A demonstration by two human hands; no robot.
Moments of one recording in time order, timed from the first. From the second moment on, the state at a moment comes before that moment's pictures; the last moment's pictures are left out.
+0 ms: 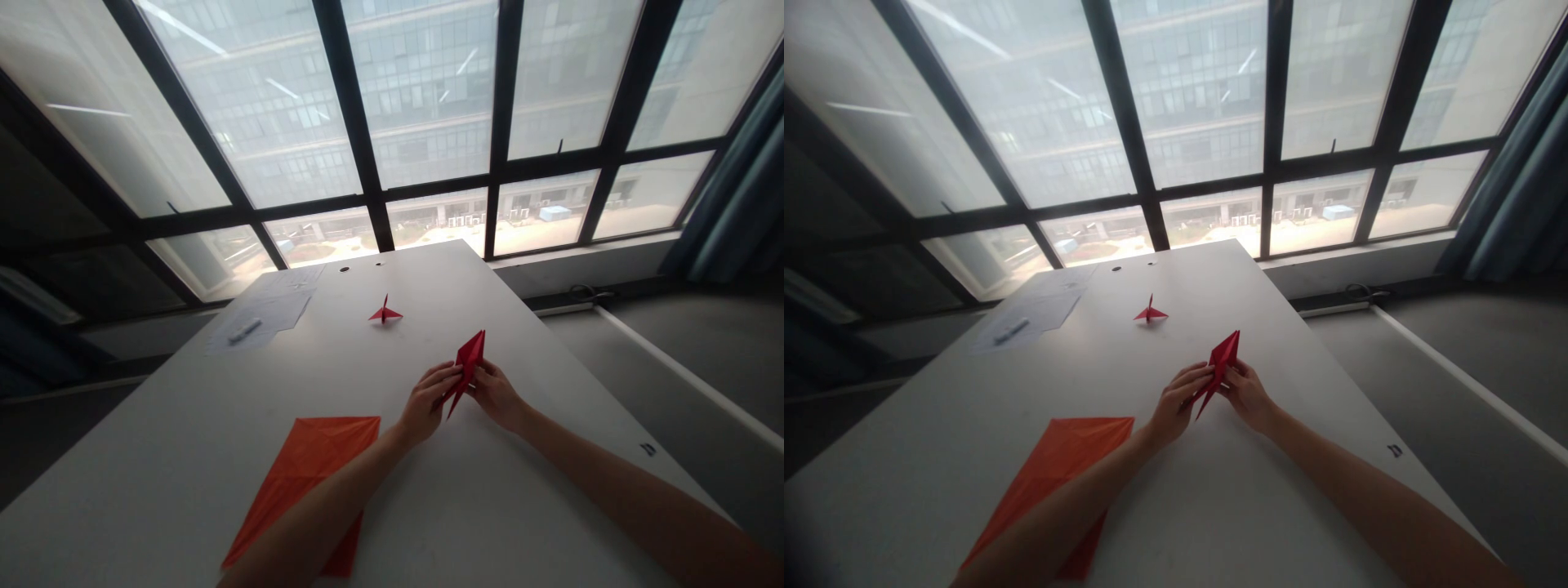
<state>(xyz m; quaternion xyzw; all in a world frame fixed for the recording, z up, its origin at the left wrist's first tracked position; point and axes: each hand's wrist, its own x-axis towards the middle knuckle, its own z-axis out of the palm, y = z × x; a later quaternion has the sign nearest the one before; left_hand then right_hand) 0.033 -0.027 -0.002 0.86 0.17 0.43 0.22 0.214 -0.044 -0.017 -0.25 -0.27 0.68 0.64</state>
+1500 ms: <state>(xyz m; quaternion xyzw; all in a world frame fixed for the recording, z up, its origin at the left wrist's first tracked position) 0.049 -0.037 -0.005 0.66 0.37 0.49 0.45 0.201 -0.053 -0.007 -0.38 -0.40 0.54 0.64</state>
